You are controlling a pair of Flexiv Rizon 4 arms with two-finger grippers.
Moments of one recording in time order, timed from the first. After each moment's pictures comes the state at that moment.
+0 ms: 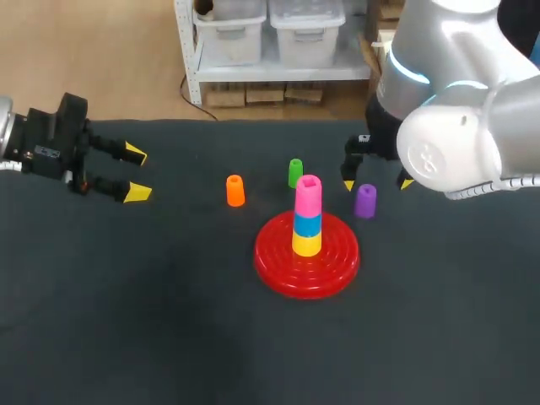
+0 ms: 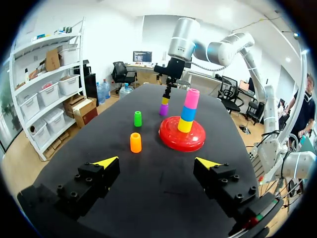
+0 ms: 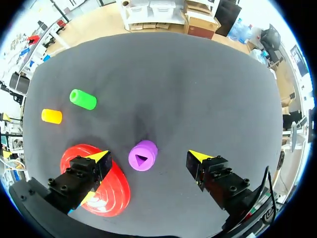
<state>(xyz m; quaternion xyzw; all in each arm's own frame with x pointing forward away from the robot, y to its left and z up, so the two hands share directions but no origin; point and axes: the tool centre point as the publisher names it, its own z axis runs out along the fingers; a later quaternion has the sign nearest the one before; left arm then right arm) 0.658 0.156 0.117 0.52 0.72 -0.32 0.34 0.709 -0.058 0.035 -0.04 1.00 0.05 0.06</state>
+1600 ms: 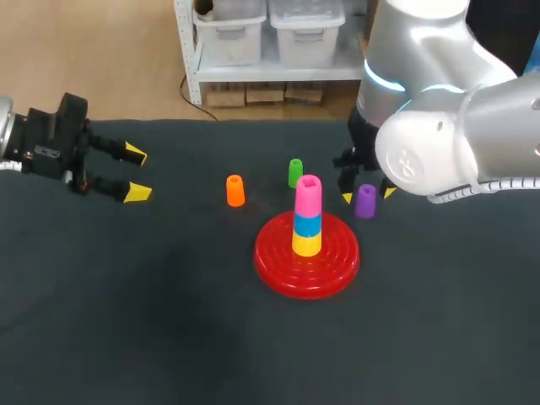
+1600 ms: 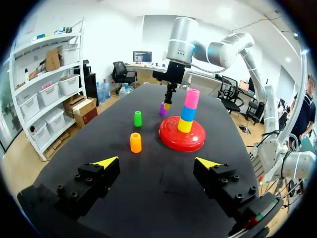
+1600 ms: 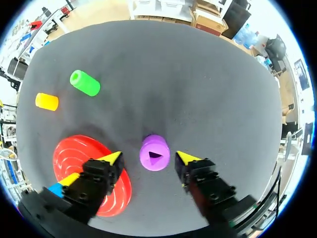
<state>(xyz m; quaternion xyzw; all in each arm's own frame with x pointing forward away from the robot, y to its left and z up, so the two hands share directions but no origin) 0.658 0.156 0.117 0.52 0.72 -0.32 0.34 0.699 -0.044 0.019 -0.08 1.00 0.02 0.04</state>
